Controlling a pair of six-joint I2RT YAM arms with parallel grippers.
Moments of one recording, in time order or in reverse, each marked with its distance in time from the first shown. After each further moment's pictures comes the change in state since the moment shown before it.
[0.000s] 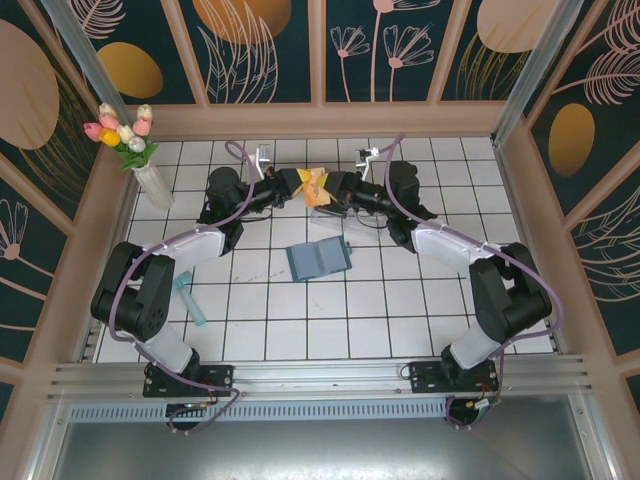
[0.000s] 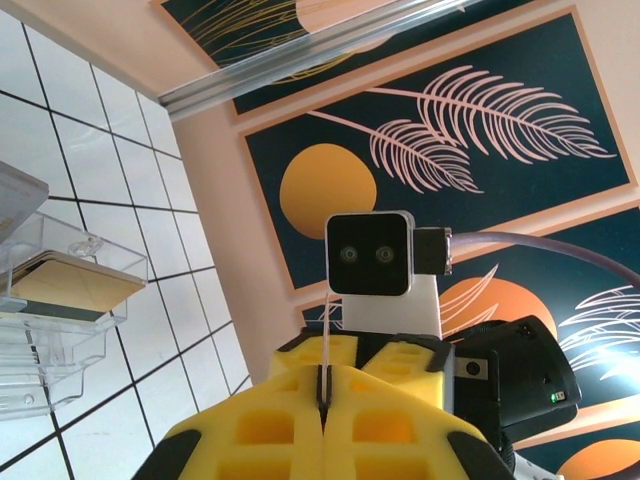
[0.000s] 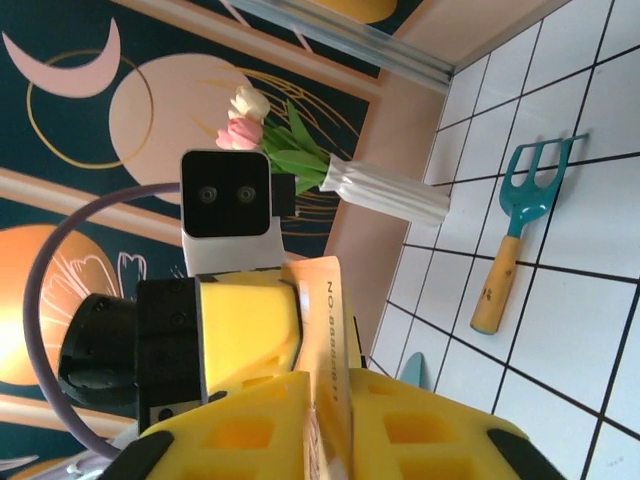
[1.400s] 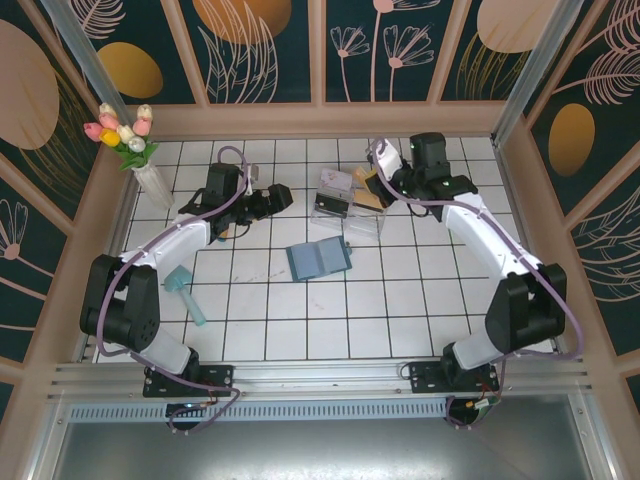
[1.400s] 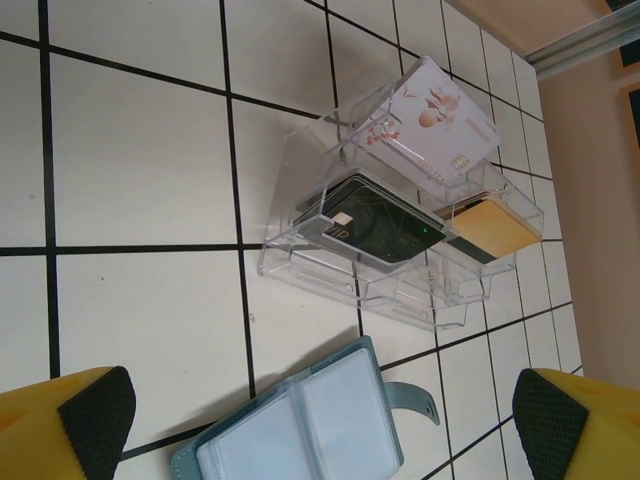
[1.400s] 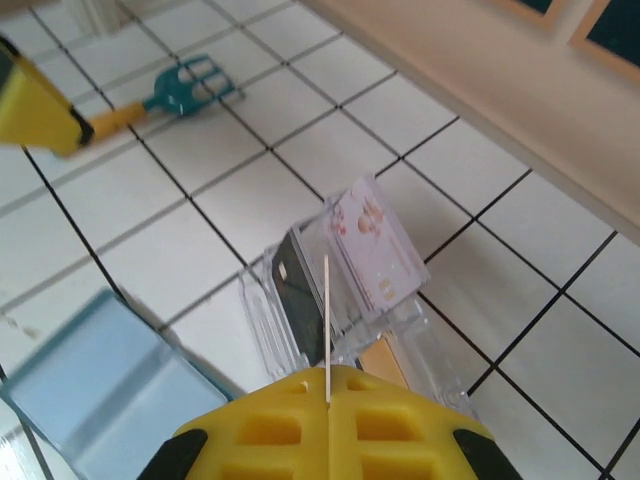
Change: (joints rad) left arm 0.073 -0.081 0.115 -0.948 -0.309 0.627; right arm -0.172 -0.085 0.317 -1.000 0.239 -1.562
